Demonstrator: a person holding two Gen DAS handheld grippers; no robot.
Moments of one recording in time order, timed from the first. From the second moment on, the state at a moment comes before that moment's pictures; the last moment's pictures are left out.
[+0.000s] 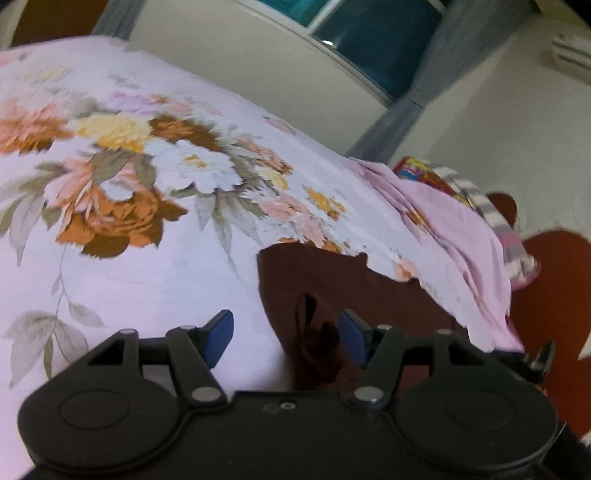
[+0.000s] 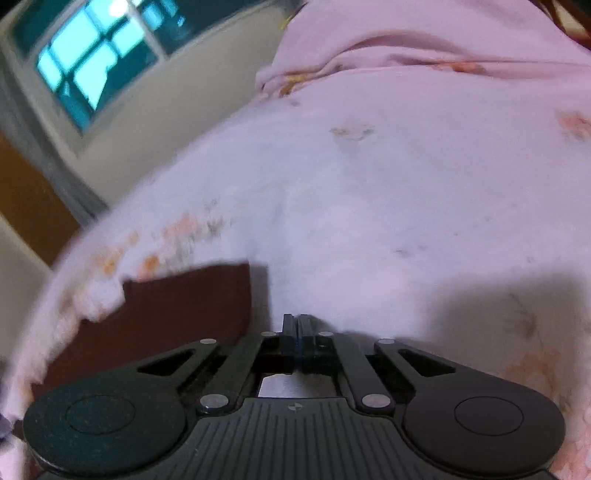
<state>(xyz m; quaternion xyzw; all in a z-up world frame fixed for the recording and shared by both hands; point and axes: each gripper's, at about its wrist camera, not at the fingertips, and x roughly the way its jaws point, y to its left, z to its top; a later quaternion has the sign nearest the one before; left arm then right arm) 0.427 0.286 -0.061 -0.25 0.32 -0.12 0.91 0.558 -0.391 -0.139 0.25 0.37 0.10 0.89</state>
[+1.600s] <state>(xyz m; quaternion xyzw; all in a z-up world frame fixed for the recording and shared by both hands) 0.395 0.225 0.068 -0.31 0.29 -0.18 0.89 0.447 -0.368 -0.135 0.38 0.33 0.25 0.83</state>
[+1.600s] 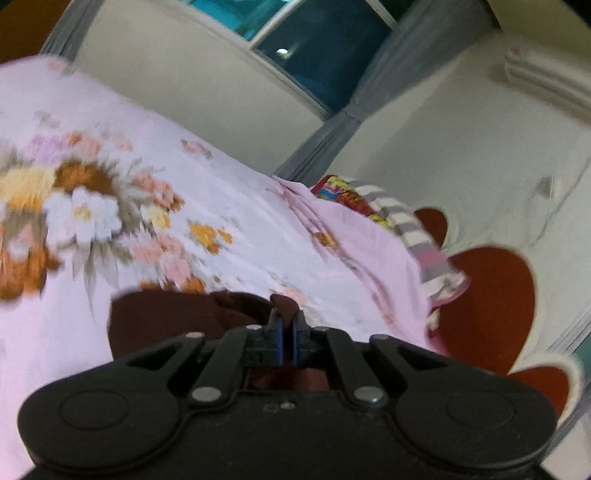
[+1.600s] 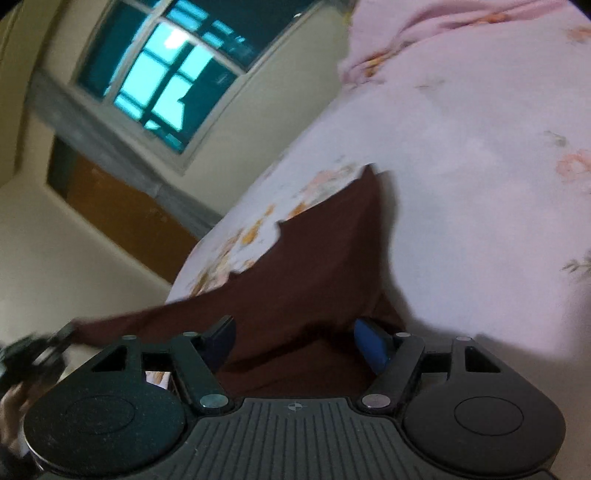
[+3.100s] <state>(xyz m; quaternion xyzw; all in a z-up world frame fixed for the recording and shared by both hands) 0.443 0.260 -0.069 -0.38 0.31 -0.22 0.84 0.437 -0.365 -0.132 0.35 0.31 0.22 0.85</state>
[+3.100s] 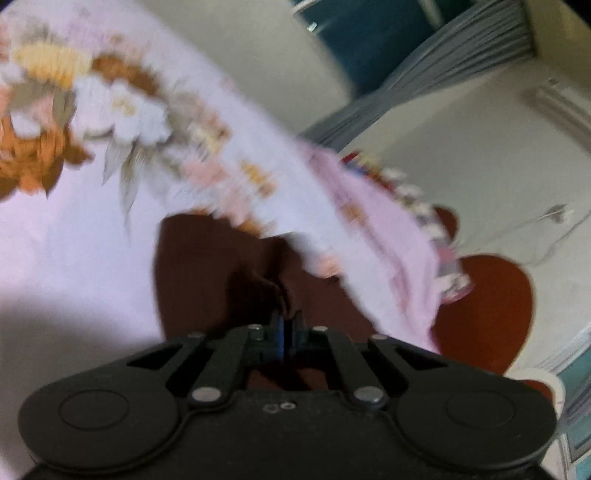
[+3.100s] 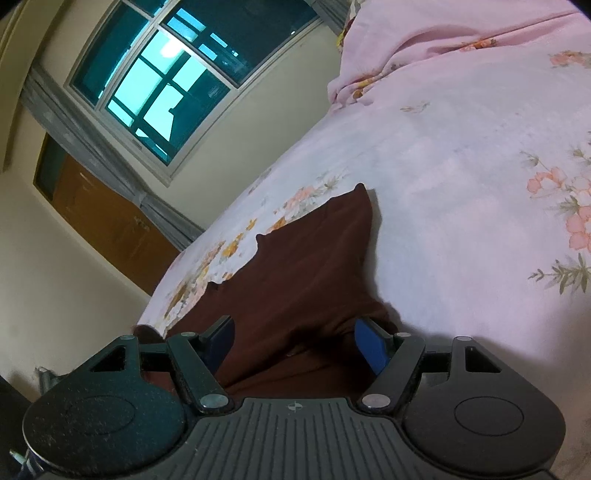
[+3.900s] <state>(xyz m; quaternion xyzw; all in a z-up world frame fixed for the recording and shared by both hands) 0.446 0.248 -0.074 -0.19 0.39 -0.18 0.88 0.563 -0.359 -0.100 0.18 0.35 0.16 0.91</state>
